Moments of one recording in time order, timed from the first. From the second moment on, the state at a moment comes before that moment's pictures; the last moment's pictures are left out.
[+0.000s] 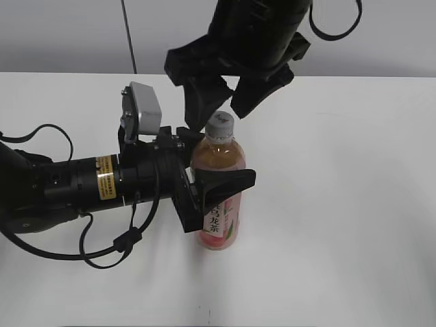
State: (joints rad) left arm -0.48 1.98 -0.70 0.90 -1.22 -0.40; right arm 0.72 1.82 -1.70 0.20 1.22 -0.03
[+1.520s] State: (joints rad) left arm -0.48 1.98 -0.70 0.90 -1.22 -0.40; right arm 0.72 1.87 -1.70 0.17 1.22 -0.31
